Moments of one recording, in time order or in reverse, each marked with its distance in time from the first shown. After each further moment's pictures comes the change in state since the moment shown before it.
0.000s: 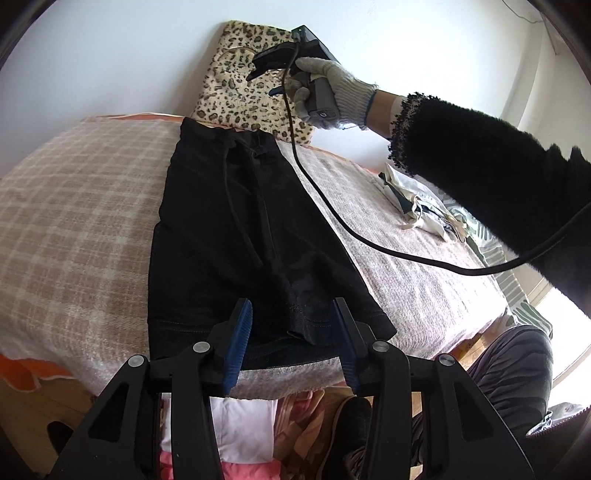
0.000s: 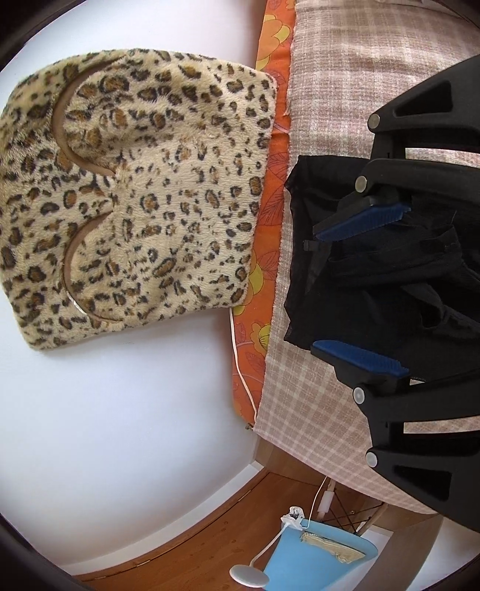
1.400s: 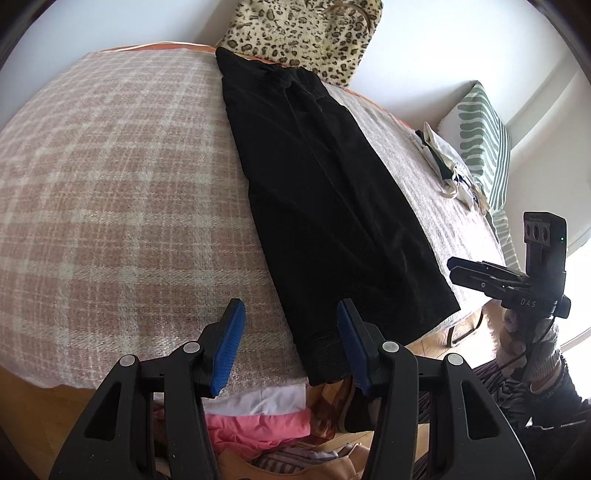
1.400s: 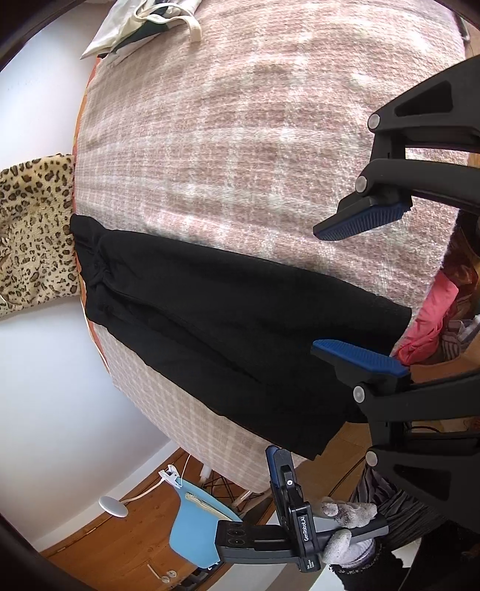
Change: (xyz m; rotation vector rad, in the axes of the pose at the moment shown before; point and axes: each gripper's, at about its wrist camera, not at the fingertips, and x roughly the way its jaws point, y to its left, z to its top) left arm 0.029 0.100 0.036 -0.053 0.324 -0.032; right arm -0.179 -0.013 -0.362 -0.023 0.193 0.045
